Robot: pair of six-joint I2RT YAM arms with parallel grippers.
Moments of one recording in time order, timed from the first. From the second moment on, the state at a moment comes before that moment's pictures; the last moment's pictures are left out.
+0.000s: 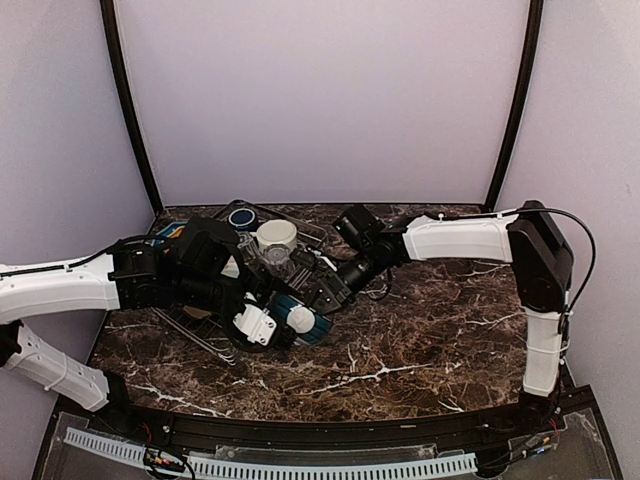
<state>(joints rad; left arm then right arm) -1.01 1.24 0.98 -0.45 0.16 1.33 0.84 2.00 1.49 -0.52 -1.07 0.20</state>
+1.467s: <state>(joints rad) -0.99 1.24 1.03 -0.66 0.10 1.23 0.84 2.01 1.51 -0.53 -1.06 0.19</state>
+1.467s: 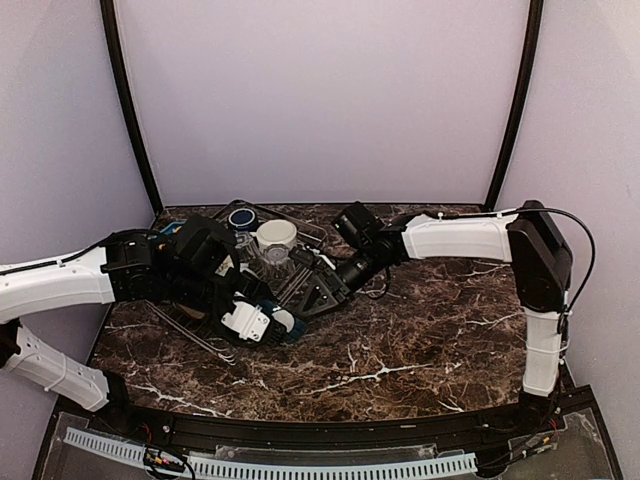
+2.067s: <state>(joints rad) -0.76 1.11 1.11 -0.97 0.03 1.10 0.81 1.96 1.43 -0.46 -1.03 0.19</state>
